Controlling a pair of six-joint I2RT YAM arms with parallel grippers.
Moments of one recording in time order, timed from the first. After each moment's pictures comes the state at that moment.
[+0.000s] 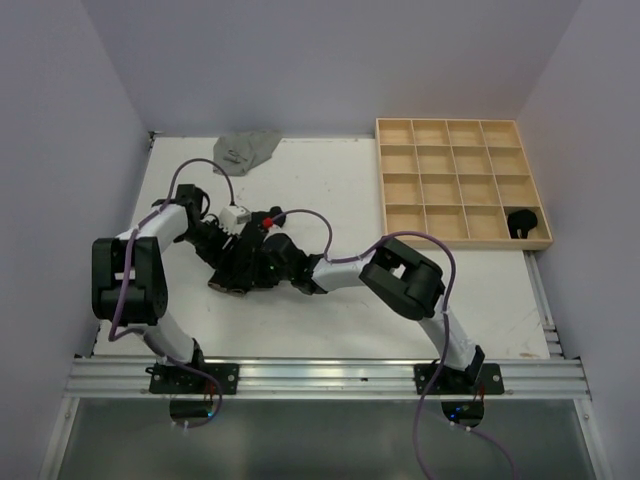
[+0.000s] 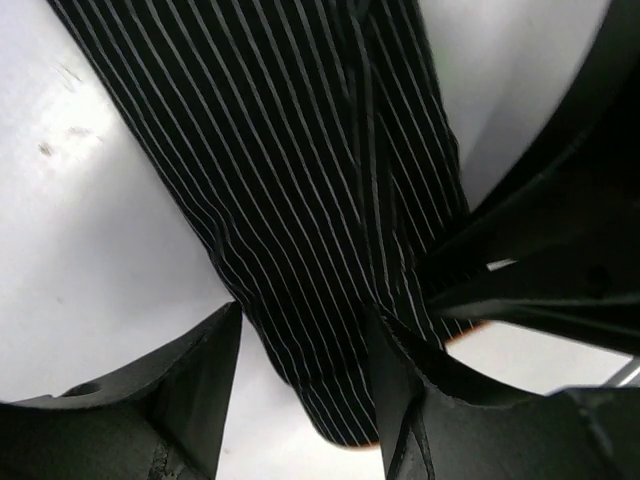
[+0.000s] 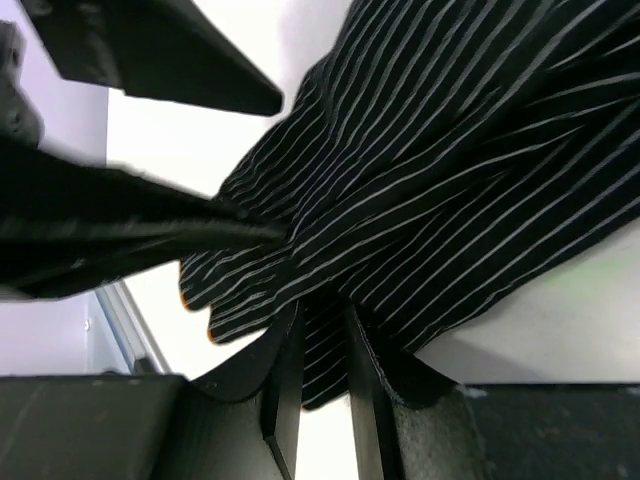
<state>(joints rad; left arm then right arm) 0.04 1.65 1.02 -0.81 0.45 0.74 1.04 2.21 1.33 0.34 -0.13 0.95</state>
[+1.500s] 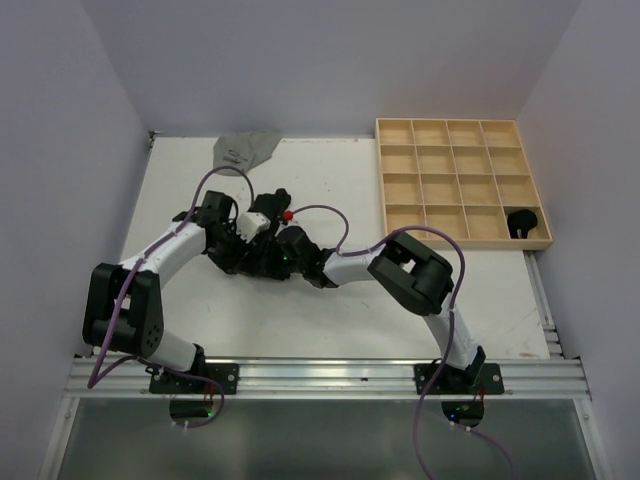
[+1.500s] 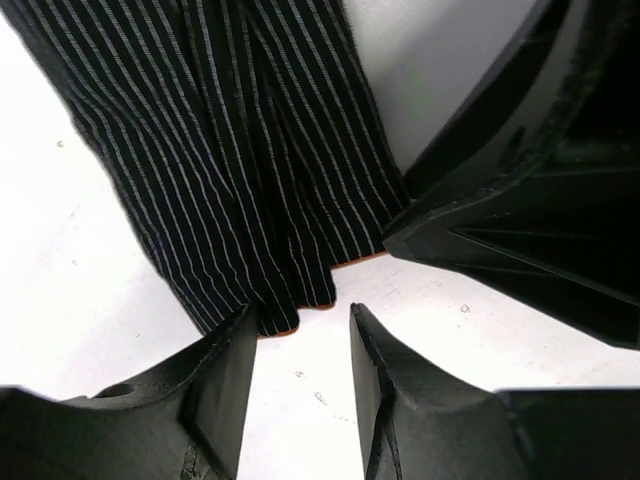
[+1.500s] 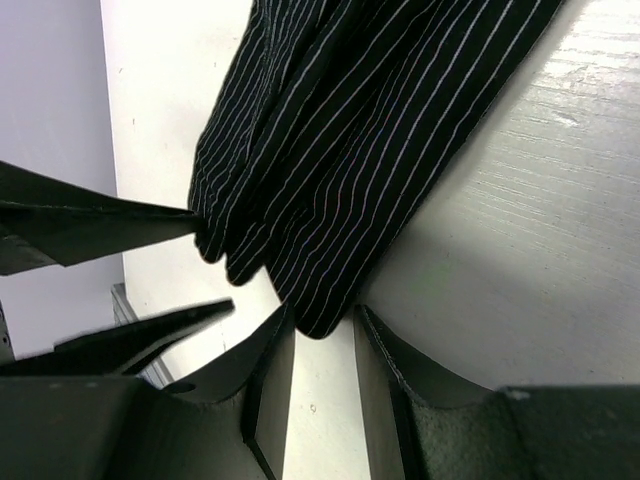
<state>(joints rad) -0.20 1.49 0.92 -0.69 0.16 0.52 0.97 2.17 1.25 0.37 -0.09 1.07</state>
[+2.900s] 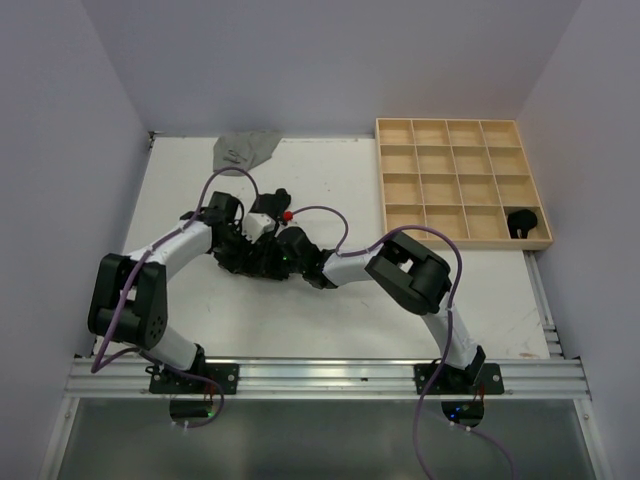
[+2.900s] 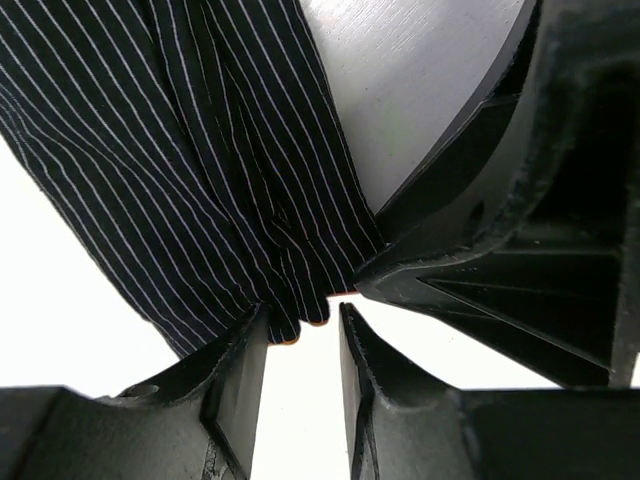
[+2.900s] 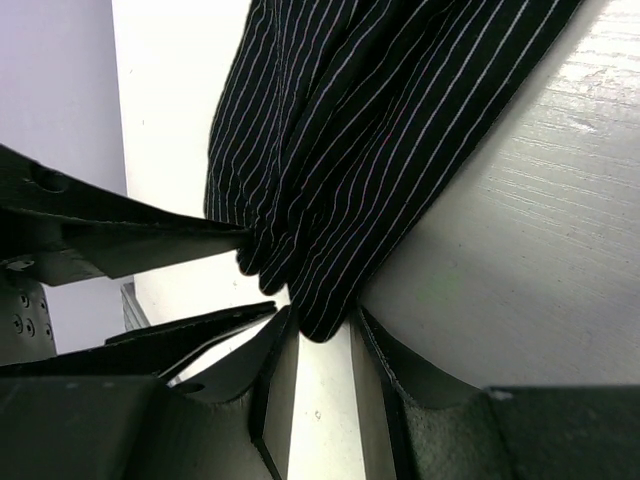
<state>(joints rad) -0.23 1.54 0.92 -0.64 0.18 0.49 0.97 2.19 1.25 0.41 -0.11 1.09</state>
